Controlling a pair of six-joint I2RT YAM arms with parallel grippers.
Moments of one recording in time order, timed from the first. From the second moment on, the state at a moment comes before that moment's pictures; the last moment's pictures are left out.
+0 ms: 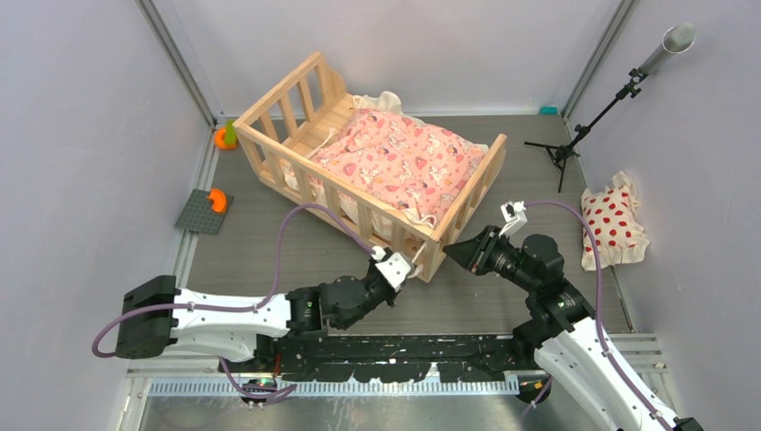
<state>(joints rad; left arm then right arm) -1.41 1.13 0.58 0.51 -0.54 0.07 0.43 0.47 0.41 -0.17 -0.36 0.78</state>
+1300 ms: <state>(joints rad) -1.48 1.17 0.43 0.28 -0.60 -0.36 0.43 0.47 0.42 -0.26 -0.30 0.75</state>
